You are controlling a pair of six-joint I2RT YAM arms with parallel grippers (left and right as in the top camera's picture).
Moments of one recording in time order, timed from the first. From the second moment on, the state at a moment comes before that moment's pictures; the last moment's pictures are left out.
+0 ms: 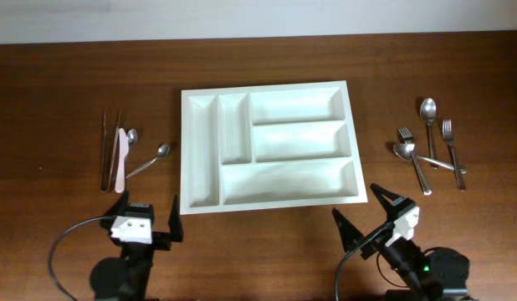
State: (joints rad) left arm 0.05 0.03 0.16 -0.27 0.14 0.07; right arm -0.04 0.03 0.19 -0.26 -0.61 0.07
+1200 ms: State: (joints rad) left arm 0.16 1.30 1.15 -0.57 0.04 0.16; right arm -0.24 1.72 1.70 -1.18 -0.17 -0.12
